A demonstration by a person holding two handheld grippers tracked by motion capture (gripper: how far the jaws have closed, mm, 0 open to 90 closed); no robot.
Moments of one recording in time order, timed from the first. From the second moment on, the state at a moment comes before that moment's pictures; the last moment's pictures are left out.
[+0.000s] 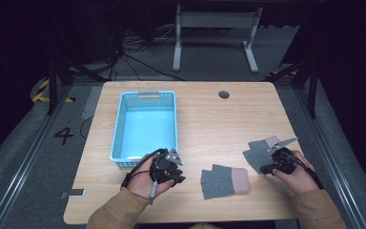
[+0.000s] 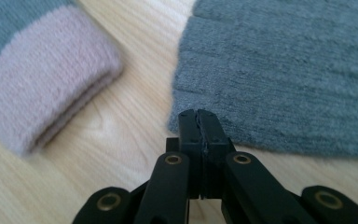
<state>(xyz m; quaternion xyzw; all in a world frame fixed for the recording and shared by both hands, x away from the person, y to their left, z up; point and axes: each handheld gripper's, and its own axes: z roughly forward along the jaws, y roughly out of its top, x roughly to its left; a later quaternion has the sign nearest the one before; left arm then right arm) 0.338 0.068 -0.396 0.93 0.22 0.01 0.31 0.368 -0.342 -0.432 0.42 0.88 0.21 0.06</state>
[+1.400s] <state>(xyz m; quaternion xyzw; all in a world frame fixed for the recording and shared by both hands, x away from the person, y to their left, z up) 0.335 0.081 -0.396 0.92 0.24 0.02 0.32 0.434 -0.375 -0.410 0.43 0.85 0.26 0.16</state>
